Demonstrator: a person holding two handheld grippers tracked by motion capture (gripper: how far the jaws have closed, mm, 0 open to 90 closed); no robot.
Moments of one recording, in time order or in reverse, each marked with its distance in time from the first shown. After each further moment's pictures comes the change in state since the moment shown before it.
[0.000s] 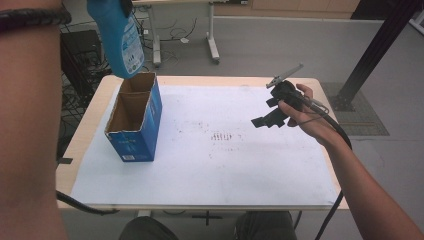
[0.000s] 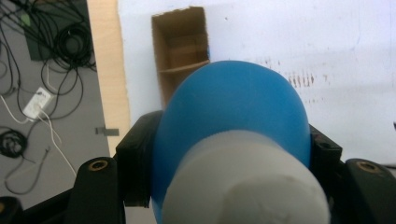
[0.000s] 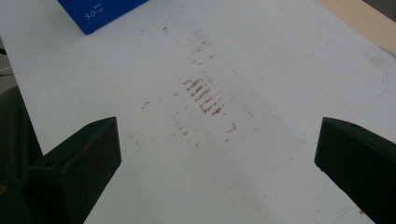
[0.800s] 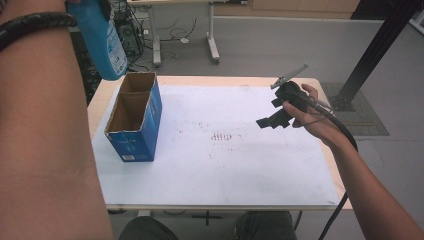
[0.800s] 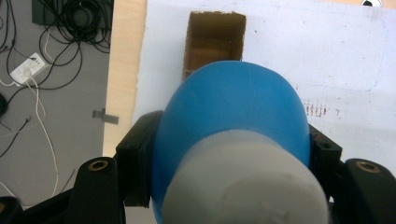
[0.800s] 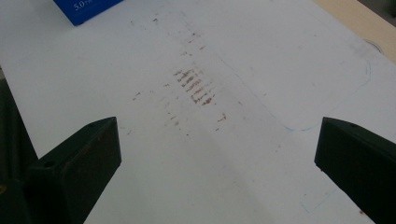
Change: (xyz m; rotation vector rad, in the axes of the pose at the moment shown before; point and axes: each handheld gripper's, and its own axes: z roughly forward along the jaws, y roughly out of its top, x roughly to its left) left arm 0.042 0.002 0.023 -0.001 0.006 -0.188; right arm -0.002 -0.006 -0.008 0.016 -0.033 -0.001
